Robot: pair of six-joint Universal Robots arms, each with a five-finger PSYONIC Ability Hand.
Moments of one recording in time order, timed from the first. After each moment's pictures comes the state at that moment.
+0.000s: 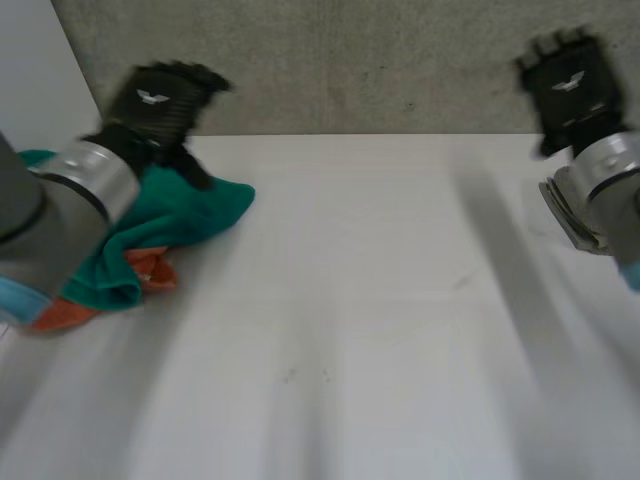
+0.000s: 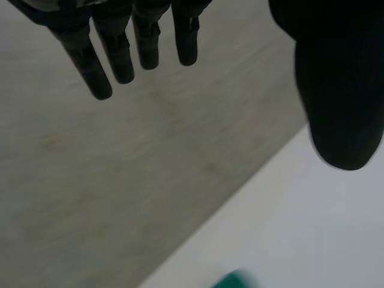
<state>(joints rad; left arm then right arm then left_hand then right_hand) 4.41 -1.83 -1.38 3.29 -1.32 3.44 1.74 -1.15 1.36 -0.46 1.32 2.44 0.24 0.23 0.23 0.23 0.05 0.20 0.22 0.21 0.23 0.07</state>
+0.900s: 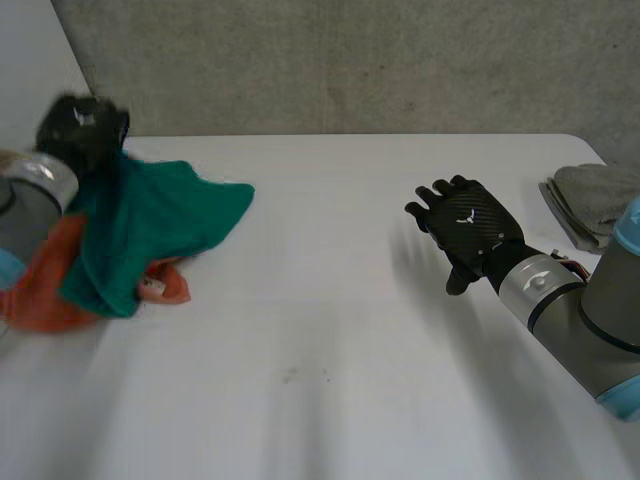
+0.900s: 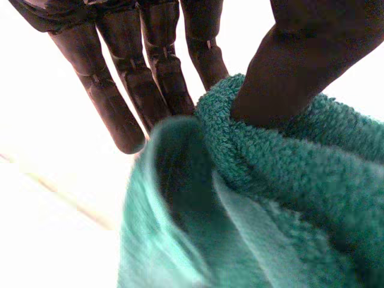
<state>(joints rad) 4.67 -2.10 -1.24 3.38 -1.27 3.69 1.87 -1.22 1.70 -0.33 1.19 2.51 1.12 1.19 1.18 1.19 0.97 0.20 0.22 0.21 0.23 0.07</state>
